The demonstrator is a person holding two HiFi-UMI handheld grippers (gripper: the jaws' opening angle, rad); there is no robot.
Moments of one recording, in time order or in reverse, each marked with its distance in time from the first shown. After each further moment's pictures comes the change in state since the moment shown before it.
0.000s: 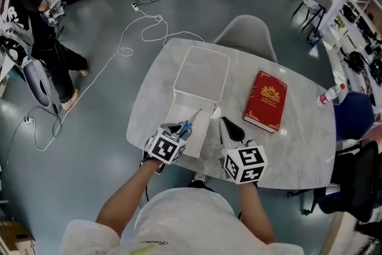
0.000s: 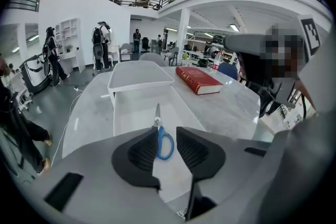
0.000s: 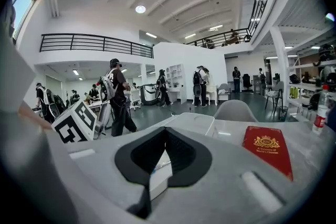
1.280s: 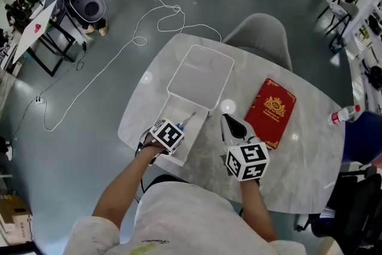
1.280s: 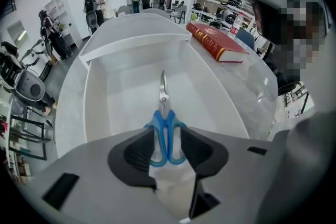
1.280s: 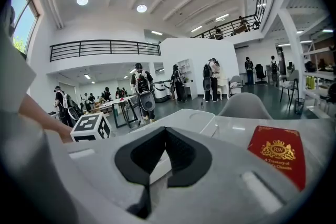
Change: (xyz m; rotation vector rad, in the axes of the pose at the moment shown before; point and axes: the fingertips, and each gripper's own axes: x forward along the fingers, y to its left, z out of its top) left arm 0.079 0.018 -0.022 0.015 0.392 0.064; right arm 0.041 -0.078 -0.006 0.023 0.043 0.160
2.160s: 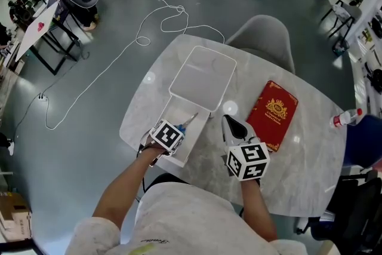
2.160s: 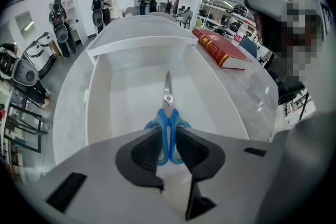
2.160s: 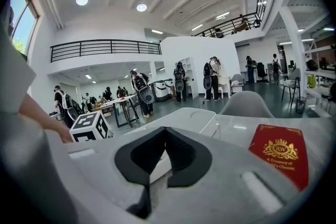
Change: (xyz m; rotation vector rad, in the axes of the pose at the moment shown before) left arm 0.002 0.004 -0.006 -0.078 -0.017 -0.011; right arm 0.007 -0.003 -0.005 0.005 0.013 0.014
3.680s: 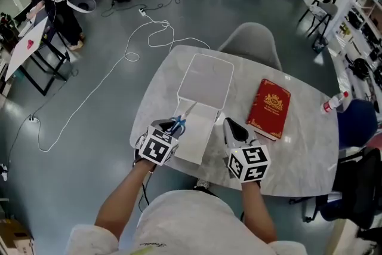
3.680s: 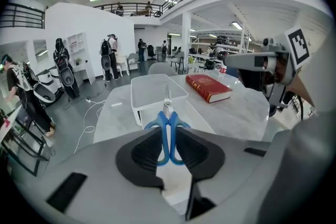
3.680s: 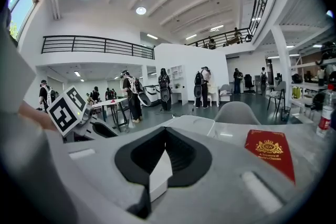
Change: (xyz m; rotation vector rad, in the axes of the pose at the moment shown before) left arm -0.138 0.022 0.012 0.084 -0.438 0.061; right arm -0.026 0.074 0.022 -0.027 -0.068 -0.152
